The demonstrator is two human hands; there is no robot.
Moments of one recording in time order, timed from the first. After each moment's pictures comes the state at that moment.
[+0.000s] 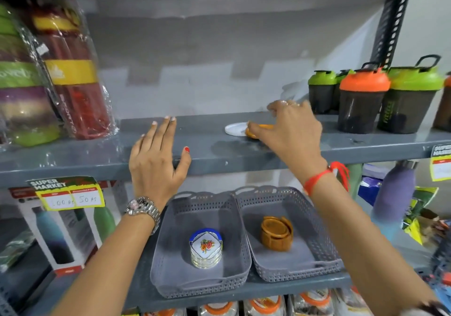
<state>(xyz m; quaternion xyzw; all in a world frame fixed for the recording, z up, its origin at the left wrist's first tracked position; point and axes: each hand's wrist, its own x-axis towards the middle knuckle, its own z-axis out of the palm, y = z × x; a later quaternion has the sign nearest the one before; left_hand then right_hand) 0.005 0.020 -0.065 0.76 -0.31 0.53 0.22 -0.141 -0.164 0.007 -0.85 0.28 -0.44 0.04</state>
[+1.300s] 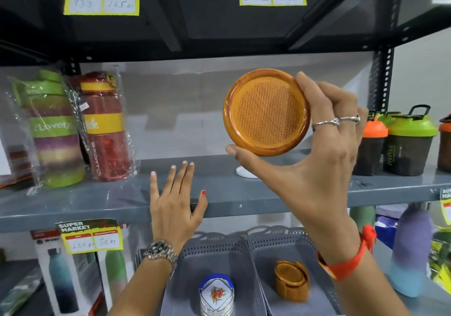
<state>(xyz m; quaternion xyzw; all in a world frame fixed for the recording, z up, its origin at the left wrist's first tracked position) -0.003 0.024 -0.057 0.79 -0.31 0.49 0.19 -0.204 -0.084 0.046 -0.68 0.04 -0.72 0.10</state>
